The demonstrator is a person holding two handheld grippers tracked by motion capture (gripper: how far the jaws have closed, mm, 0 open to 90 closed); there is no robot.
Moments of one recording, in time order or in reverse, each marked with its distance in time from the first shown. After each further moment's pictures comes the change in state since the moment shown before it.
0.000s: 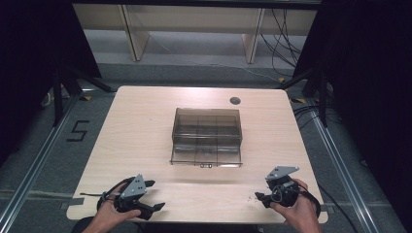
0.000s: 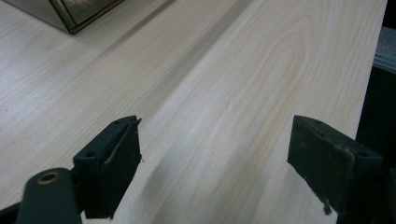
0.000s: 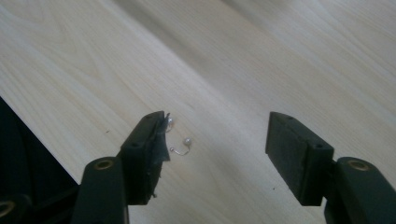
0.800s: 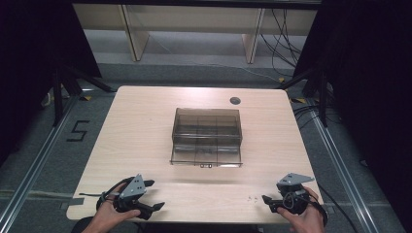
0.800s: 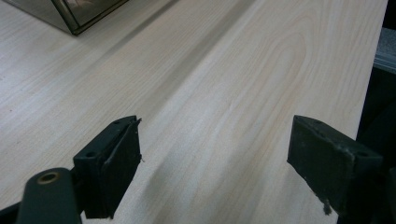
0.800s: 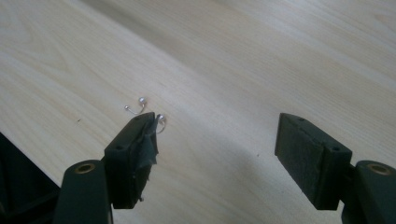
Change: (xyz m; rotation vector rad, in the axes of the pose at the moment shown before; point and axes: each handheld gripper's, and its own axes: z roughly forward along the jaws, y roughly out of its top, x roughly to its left) left arm -0.003 -0.001 0.000 -0.018 0.014 -0.033; right arm -0.012 -0.036 0.000 -0.082 -0.040 0.104
